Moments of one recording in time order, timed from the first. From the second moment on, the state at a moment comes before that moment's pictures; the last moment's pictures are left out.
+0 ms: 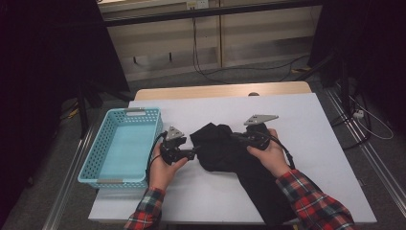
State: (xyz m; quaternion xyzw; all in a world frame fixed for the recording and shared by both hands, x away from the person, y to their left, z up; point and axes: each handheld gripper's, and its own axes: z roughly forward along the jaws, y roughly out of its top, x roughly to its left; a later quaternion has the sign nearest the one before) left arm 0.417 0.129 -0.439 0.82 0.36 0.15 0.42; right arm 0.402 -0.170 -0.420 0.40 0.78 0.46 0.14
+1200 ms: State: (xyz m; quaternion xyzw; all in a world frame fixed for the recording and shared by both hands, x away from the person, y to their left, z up) left arm 0.468 0.122 -0.431 0.83 0.38 0.12 0.38; right arm 0.404 -0.202 -0.429 0.46 0.75 0.46 0.12
